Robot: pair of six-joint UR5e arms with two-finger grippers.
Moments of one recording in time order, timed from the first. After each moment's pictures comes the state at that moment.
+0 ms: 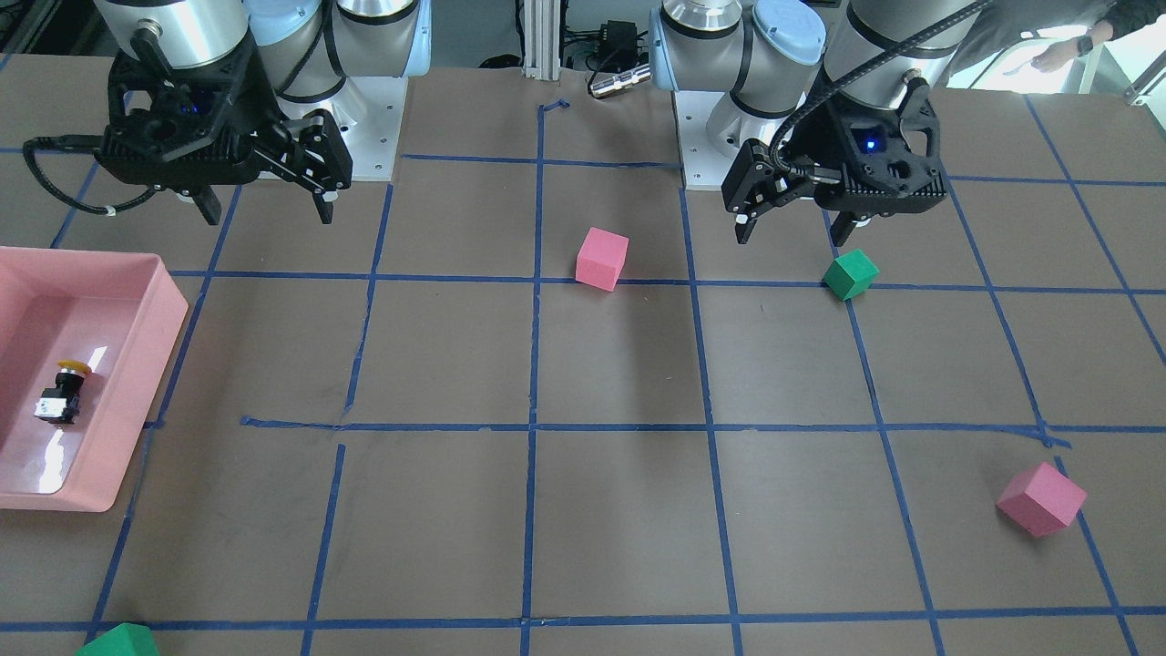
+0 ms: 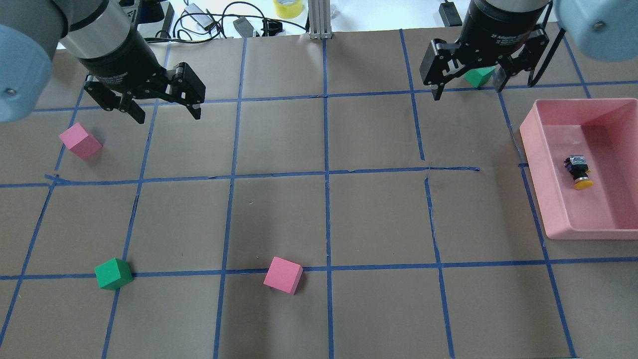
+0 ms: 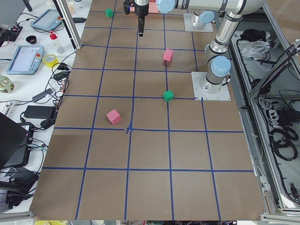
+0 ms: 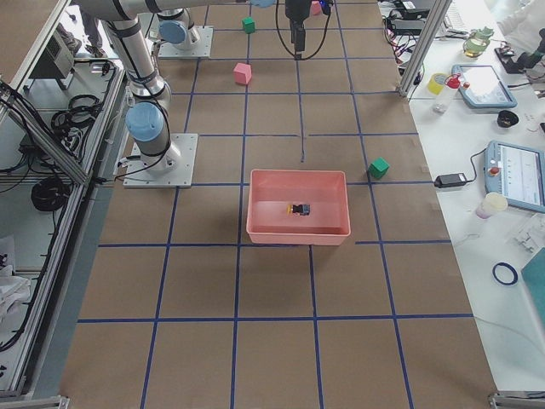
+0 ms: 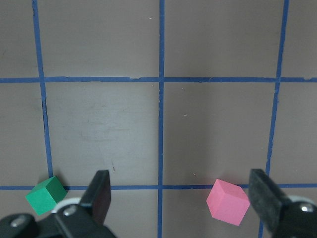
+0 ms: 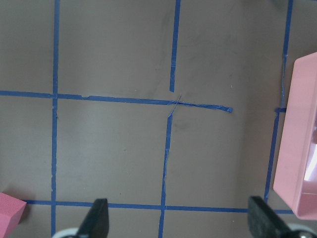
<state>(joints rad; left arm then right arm) -1.57 -1.56 -1.56 -1.55 1.55 -0.02 1.63 -1.54 1.45 -1.51 -1.61 -0.02</state>
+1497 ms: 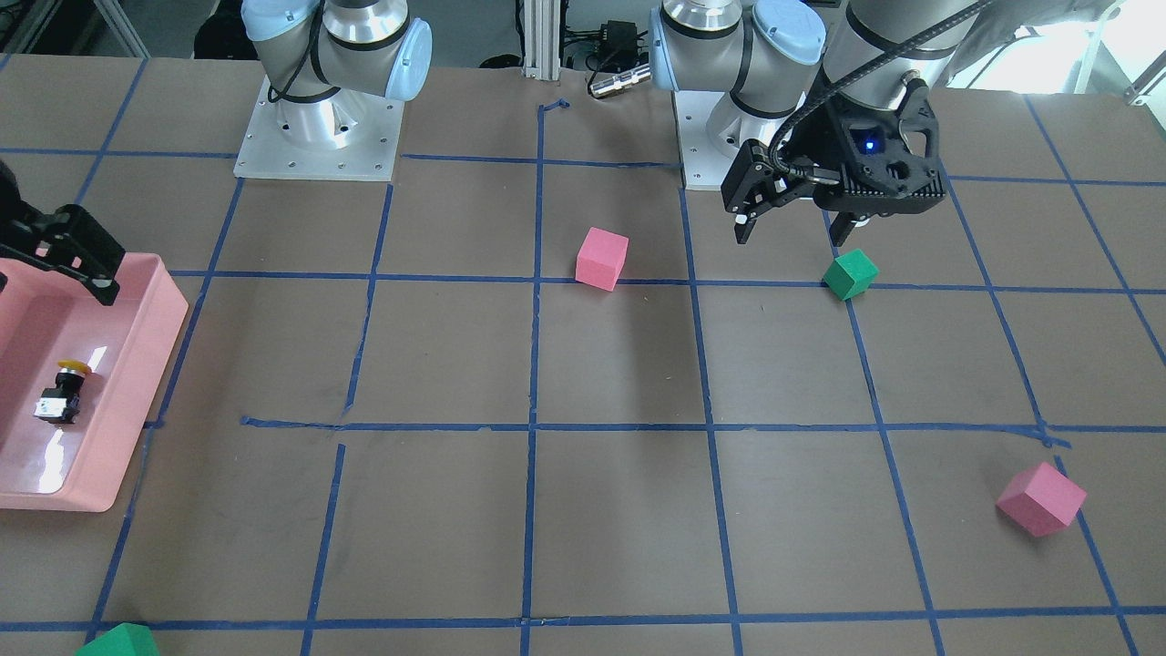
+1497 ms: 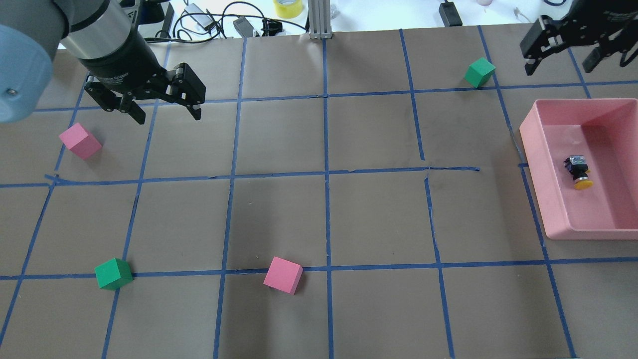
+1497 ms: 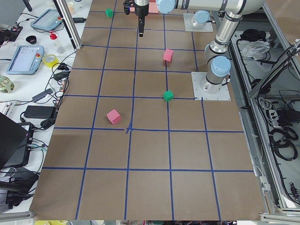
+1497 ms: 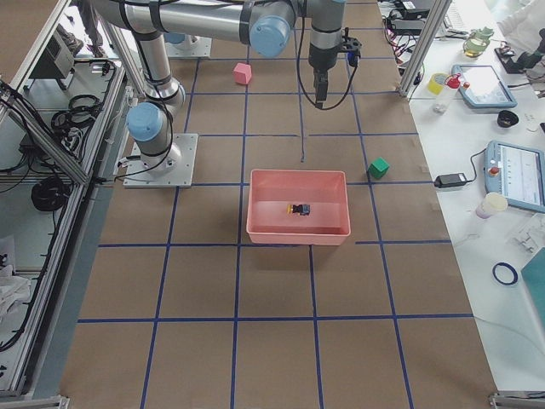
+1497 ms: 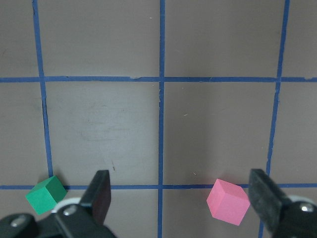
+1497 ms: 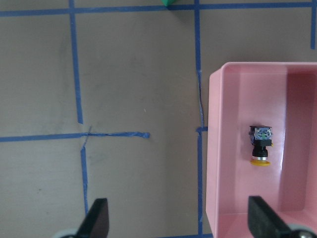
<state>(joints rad) -1.57 -1.56 -1.57 -1.55 1.55 -0.02 1.28 -1.45 1.46 -1.61 -1.62 -0.26</state>
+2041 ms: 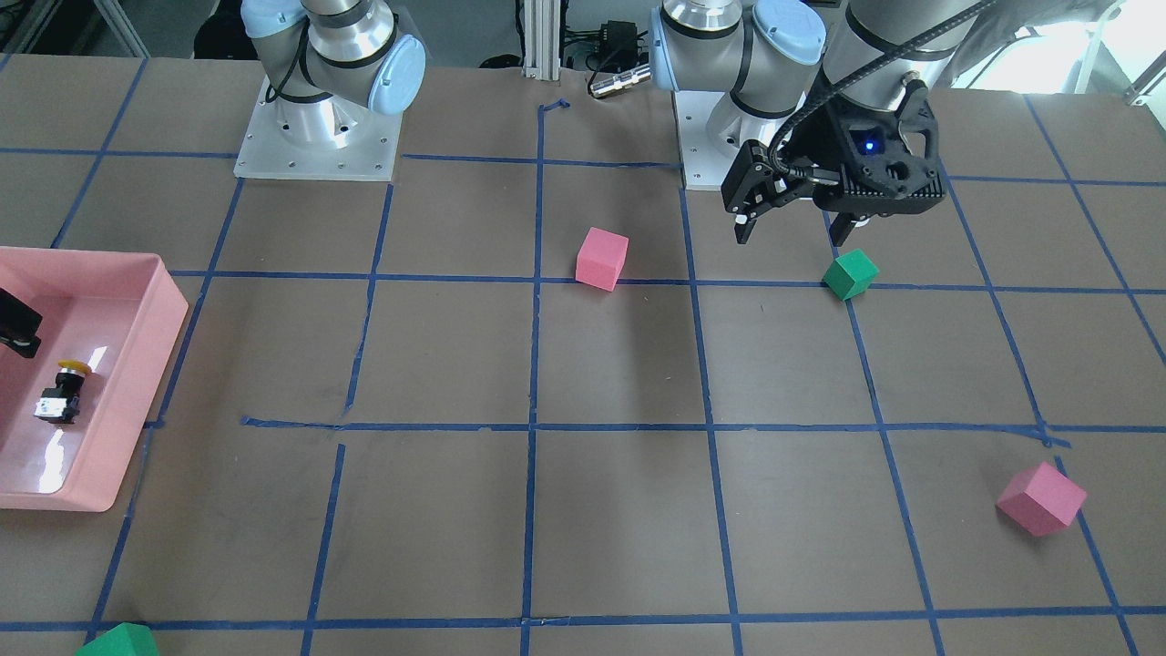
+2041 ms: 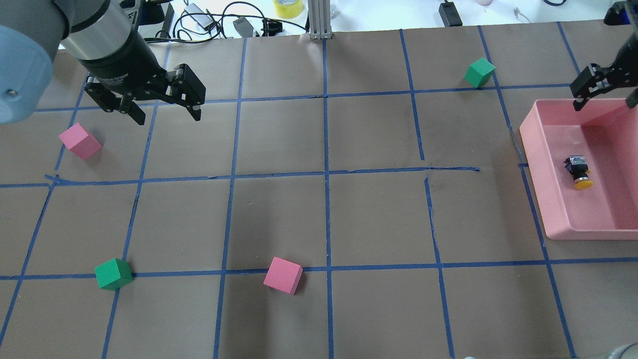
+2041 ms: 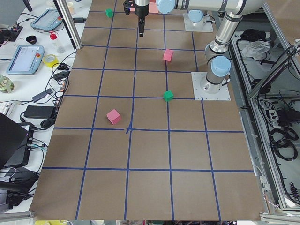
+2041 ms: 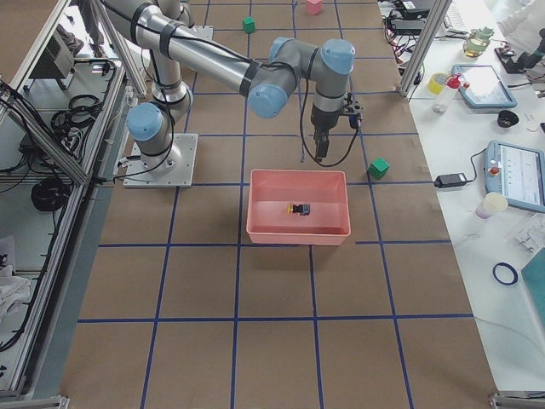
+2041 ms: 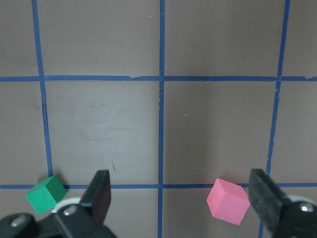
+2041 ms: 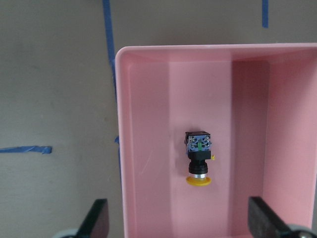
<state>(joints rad) -1.57 -1.56 -1.57 -1.55 1.55 -0.02 1.08 -1.36 1.63 -1.88 -1.66 -0.43</state>
